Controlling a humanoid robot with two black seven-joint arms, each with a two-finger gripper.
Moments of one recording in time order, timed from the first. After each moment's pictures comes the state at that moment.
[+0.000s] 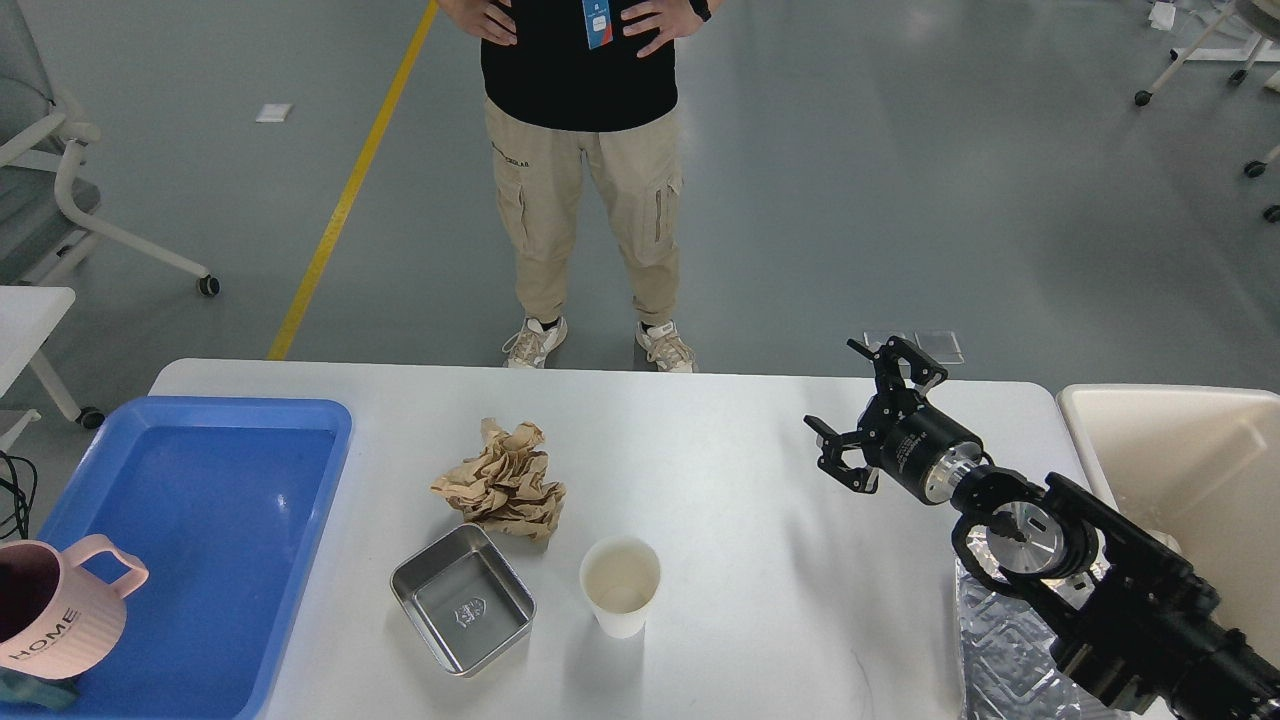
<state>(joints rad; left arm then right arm) -0.75 1.42 -0.22 -1.38 1.96 -0.49 -0.61 0.46 -0.28 0.88 0.99 -0.12 0.22 0.00</state>
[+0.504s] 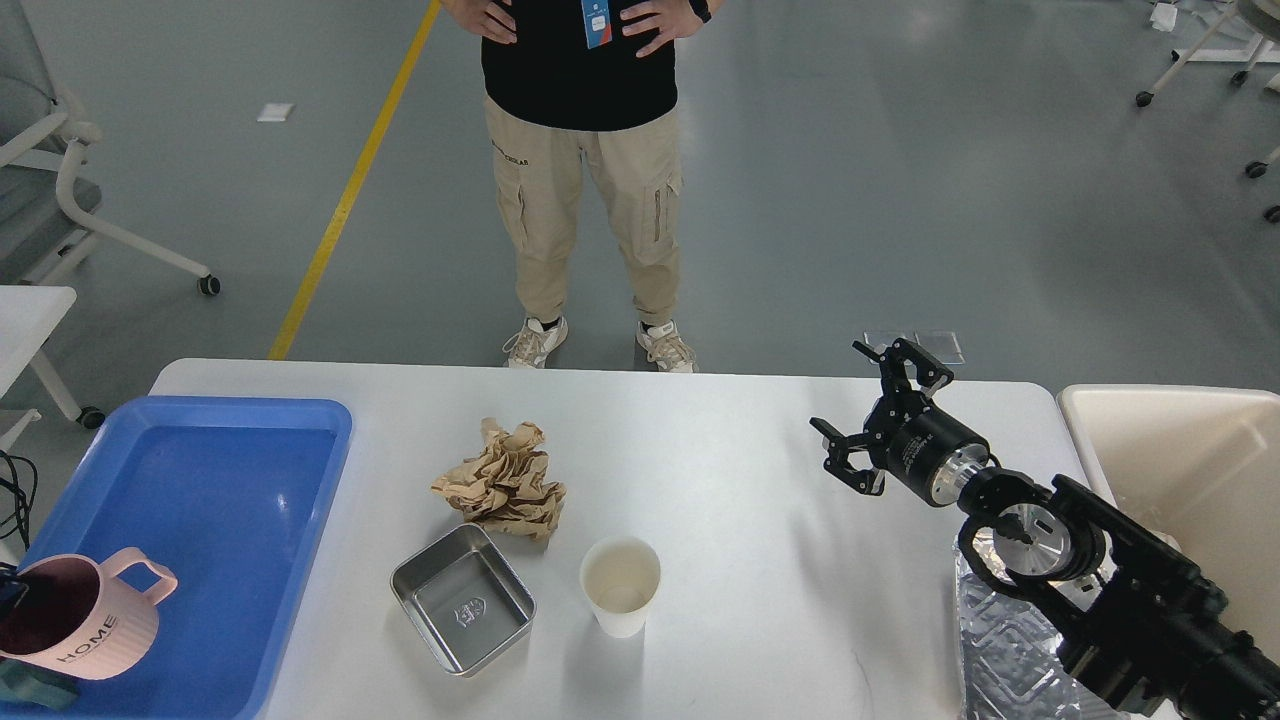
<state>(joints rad) -0.68 1.24 -0.22 -1.18 1.95 -0.41 -0.60 0.46 -0.29 0.88 0.99 -0.12 0.22 0.00</state>
